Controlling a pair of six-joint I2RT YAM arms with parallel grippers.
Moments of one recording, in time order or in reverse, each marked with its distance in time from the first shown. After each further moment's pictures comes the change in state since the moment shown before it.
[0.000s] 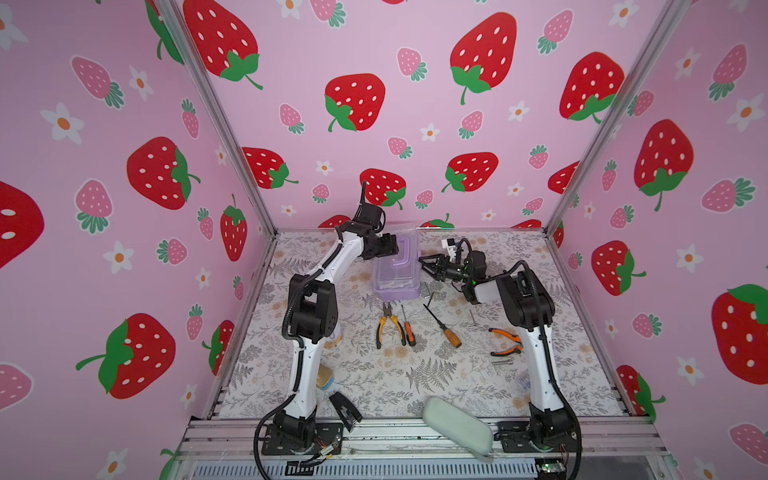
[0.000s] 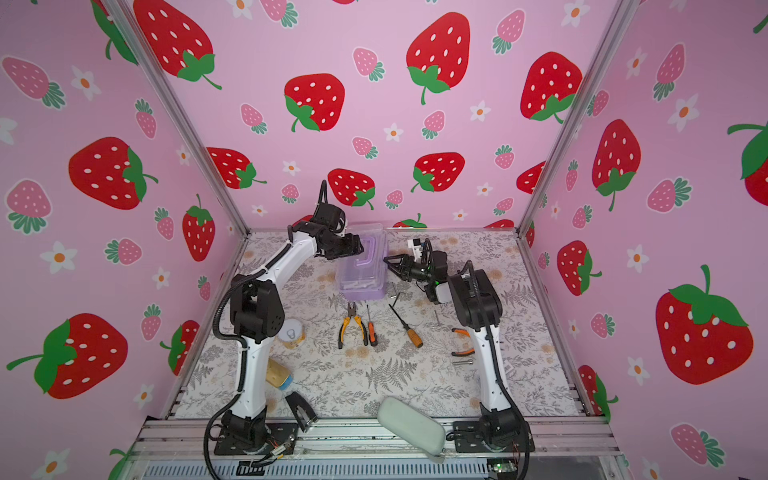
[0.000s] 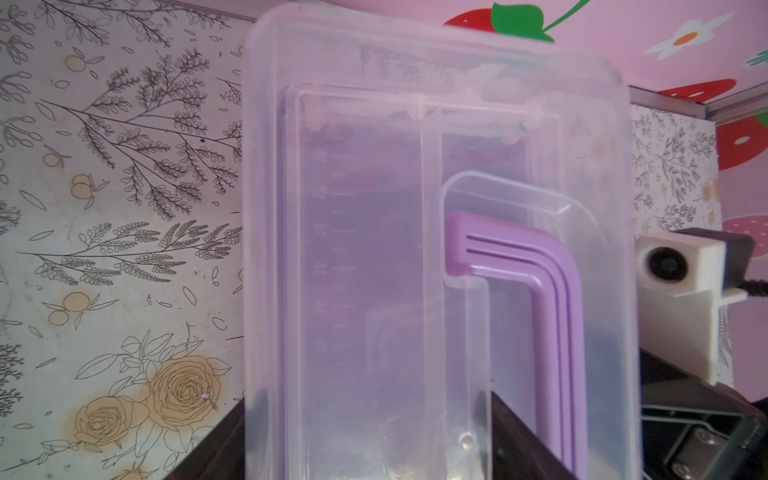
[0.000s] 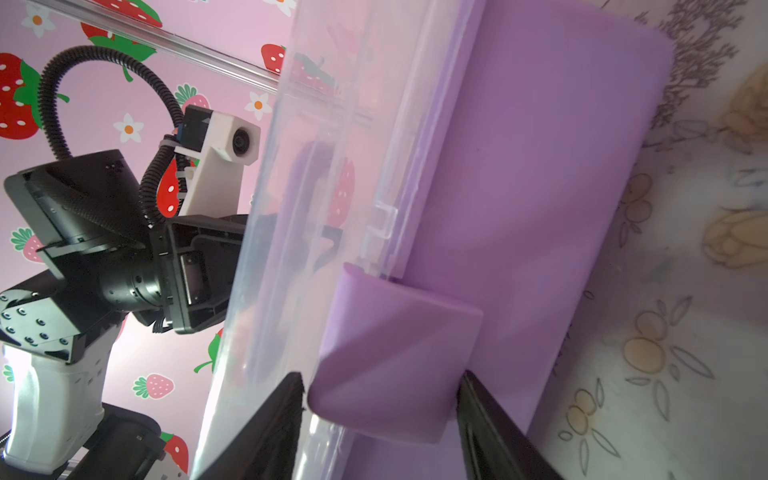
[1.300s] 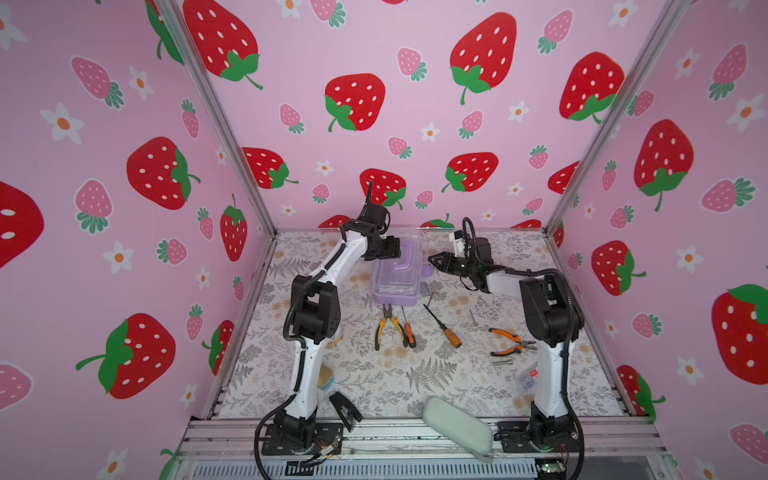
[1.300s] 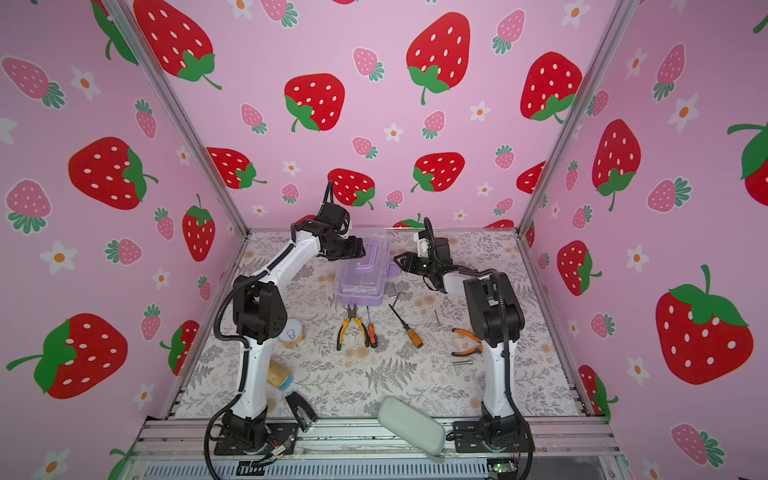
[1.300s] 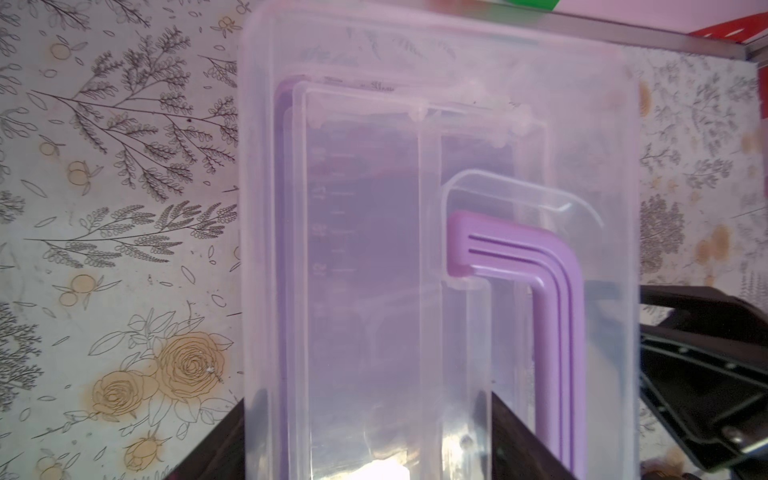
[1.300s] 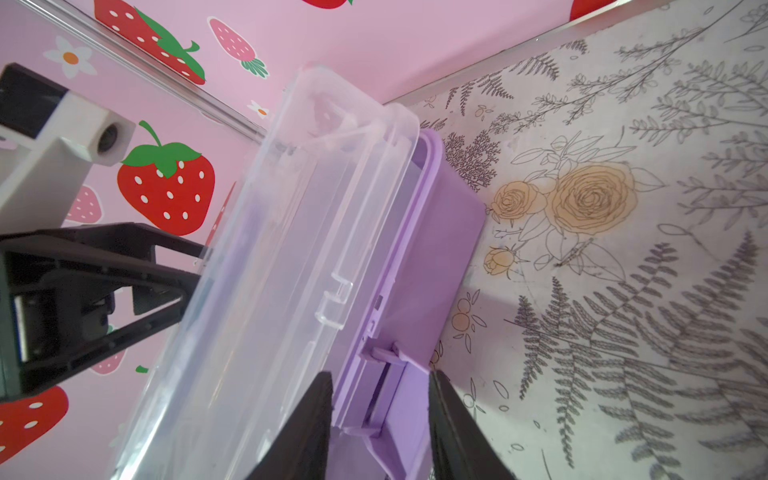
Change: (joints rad) left arm -0.010 0.006 0.046 -0.084 0.012 0.027; right arm -0.007 -0.316 -0.074 -0.706 0.305 -0.666
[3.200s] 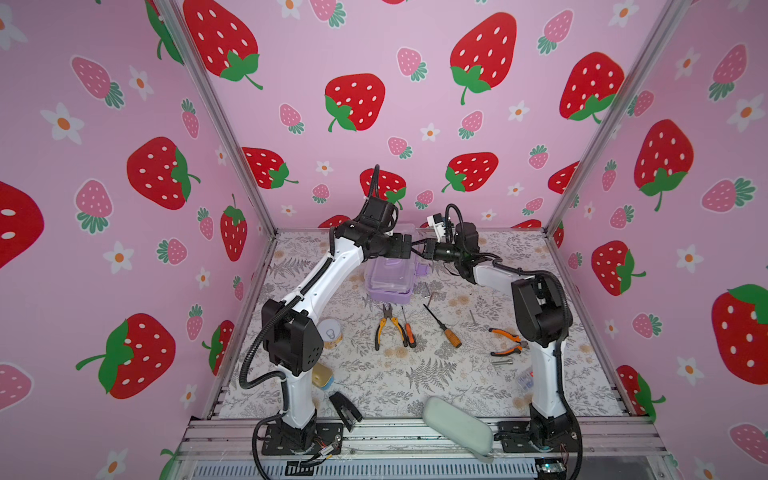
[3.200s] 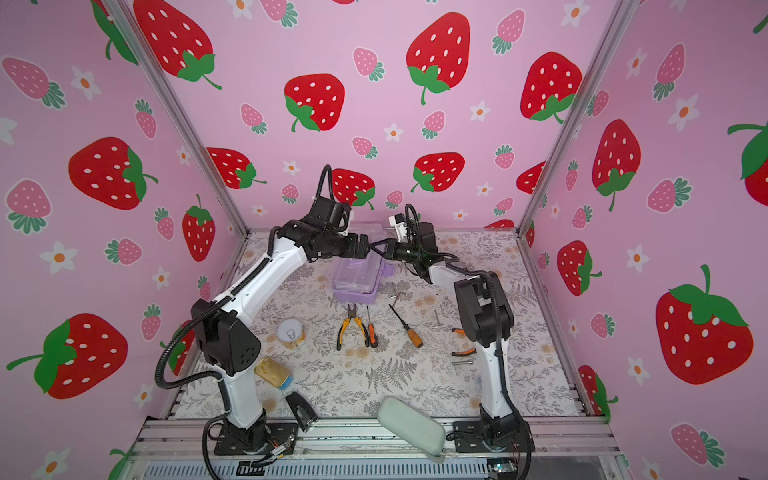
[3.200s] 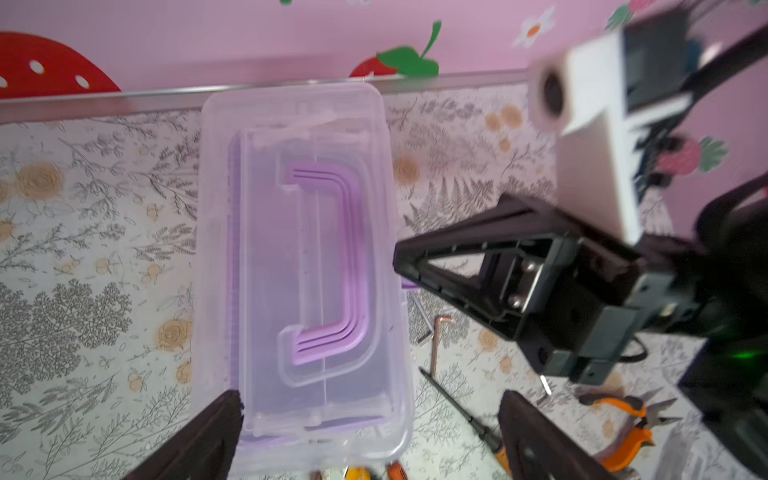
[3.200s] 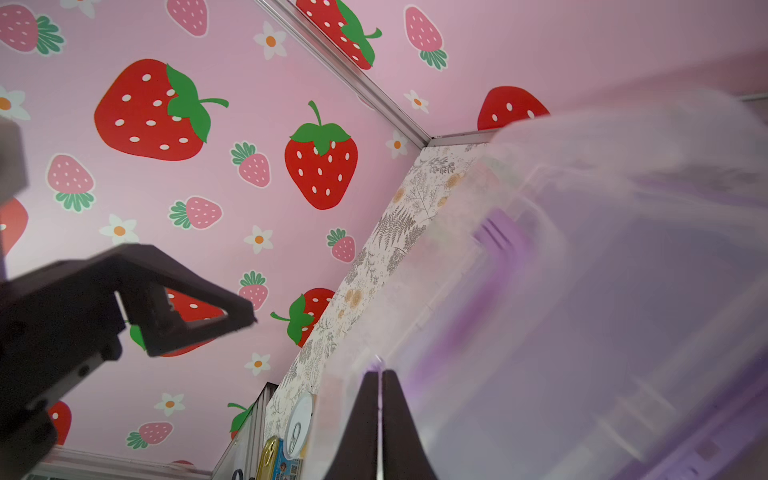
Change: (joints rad) left arm -0.146 -0.352 -0.214 -0.024 -0.180 0.083; right arm 0.108 0.039 0.223 0.095 -0.225 0.153
